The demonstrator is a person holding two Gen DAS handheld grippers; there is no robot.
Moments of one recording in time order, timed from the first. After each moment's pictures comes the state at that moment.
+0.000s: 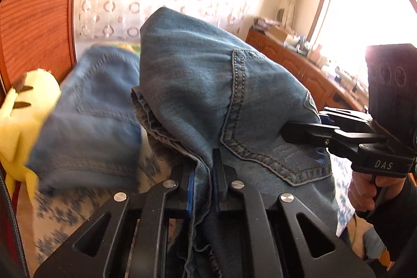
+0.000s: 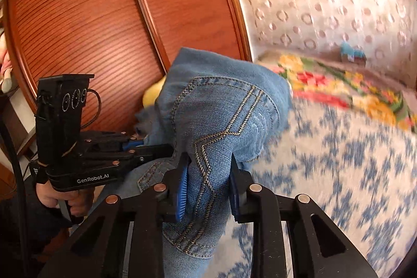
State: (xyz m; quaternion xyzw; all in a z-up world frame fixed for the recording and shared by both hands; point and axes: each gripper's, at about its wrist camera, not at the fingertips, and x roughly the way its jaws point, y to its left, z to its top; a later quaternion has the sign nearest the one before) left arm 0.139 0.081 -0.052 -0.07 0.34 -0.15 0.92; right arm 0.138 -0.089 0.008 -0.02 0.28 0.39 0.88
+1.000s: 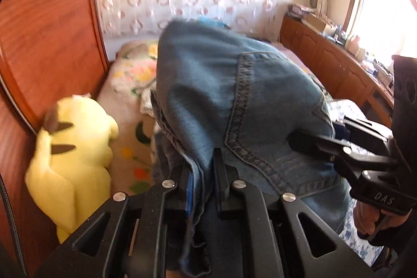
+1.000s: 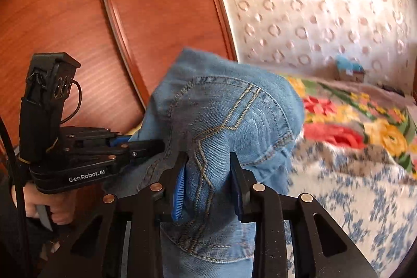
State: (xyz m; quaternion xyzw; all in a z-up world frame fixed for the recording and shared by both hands) left arm 0.292 0.229 -0.057 -0.02 0.40 -0.09 0.91; right arm 0.264 0.046 0.015 0.01 0.26 0.34 0.90
